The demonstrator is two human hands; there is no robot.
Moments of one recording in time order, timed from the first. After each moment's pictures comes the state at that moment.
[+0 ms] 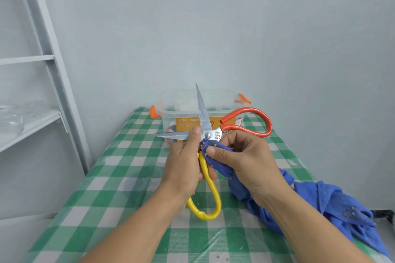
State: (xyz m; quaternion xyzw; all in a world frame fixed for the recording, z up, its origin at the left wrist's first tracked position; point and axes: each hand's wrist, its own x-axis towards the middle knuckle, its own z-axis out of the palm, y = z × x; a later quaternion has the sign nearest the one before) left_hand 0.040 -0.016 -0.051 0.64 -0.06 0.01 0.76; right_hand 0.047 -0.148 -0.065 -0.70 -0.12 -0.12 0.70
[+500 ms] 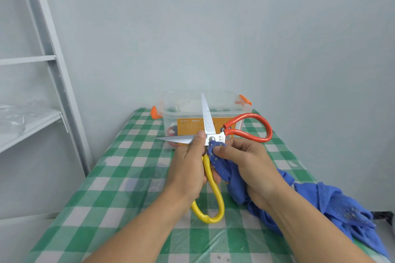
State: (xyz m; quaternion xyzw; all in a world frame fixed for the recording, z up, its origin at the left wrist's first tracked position) left_hand 0.037 -0.022 -0.052 0.63 -0.06 0.02 0.77; right_hand 0.054 -0.148 -0.071 -0.67 -0.05 -0.06 0.74
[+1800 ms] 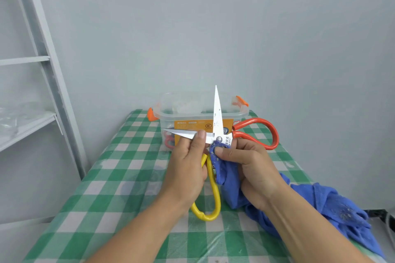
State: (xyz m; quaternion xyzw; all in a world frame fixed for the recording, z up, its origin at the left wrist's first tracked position) left_hand 0.052 -0.020 -0.067 0.62 -0.12 0.07 0.77; right_hand 0.052 -0.150 -0.068 -0.58 -0.04 -0.03 0.81
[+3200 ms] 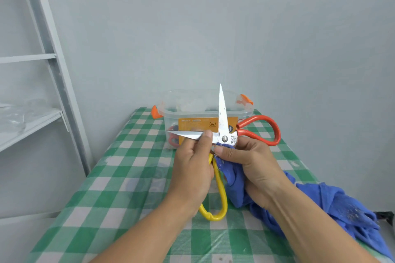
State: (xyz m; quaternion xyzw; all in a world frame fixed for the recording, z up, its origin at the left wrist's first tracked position) left_hand 0.042 -0.026 -0.060 0.61 -0.07 0.09 0.79; right_hand 0.051 -0.144 -0.065 -0.59 -0.05 -0.03 0.81
